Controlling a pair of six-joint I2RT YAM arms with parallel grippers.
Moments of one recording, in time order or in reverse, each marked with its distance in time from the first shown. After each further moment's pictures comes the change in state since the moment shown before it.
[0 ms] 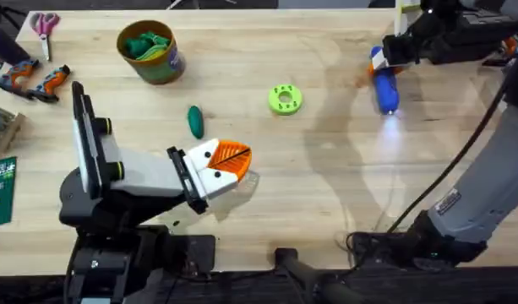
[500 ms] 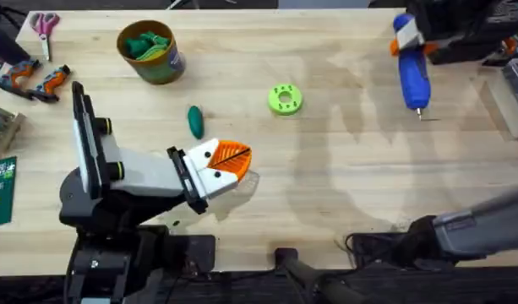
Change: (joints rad) left arm 0.000 0.000 0.000 0.000 0.000 0.000; right arm 0.074 -0.408 -0.012 -0.311 -0.006 0.026
